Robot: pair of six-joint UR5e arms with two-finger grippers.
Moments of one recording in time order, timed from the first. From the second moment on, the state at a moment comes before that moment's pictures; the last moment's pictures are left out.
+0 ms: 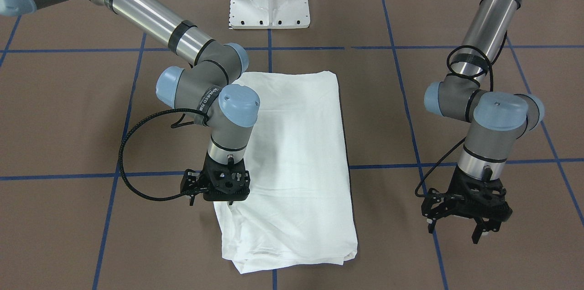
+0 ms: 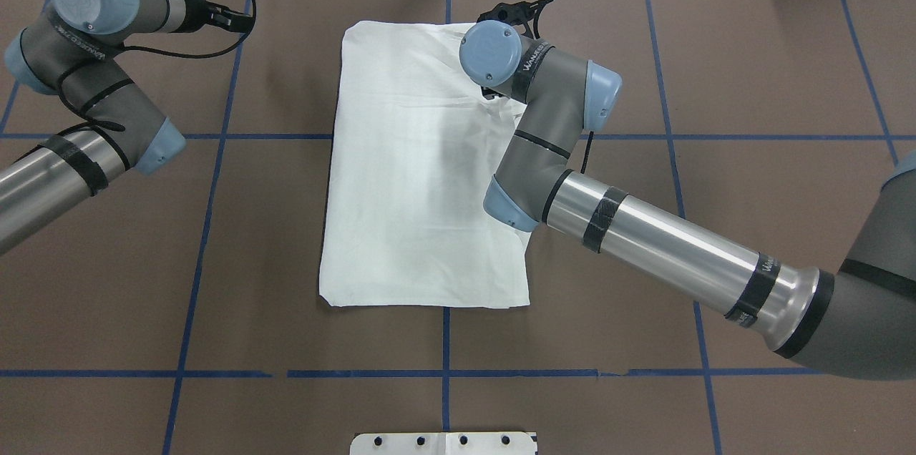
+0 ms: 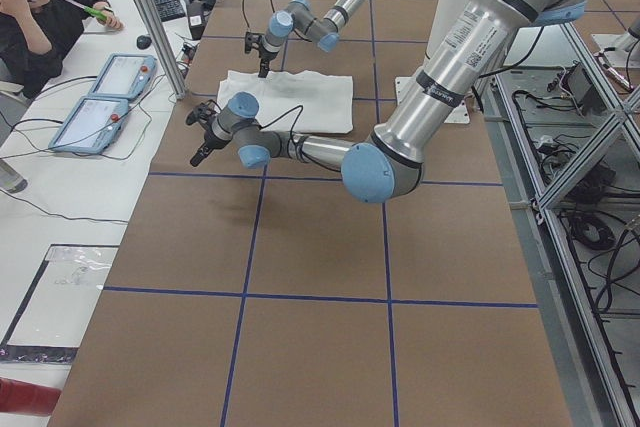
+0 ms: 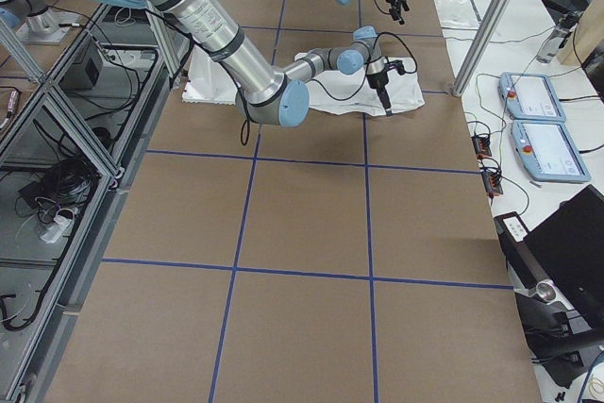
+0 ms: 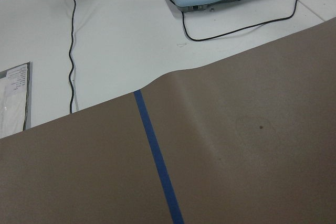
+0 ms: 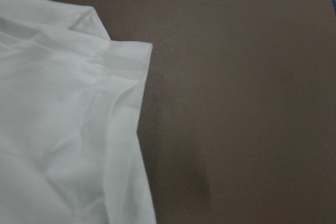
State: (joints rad) left arm -0.95 -2.19 -1.04 -2.53 -1.69 -0.62; right arm 0.66 -0.63 1.03 -1.44 1.46 0.92
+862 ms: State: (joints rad) left arm -0.95 -2.11 -1.25 -2.48 -1.87 -0.73; right arm 0.70 -0.85 1.57 -1.47 1.64 1.00
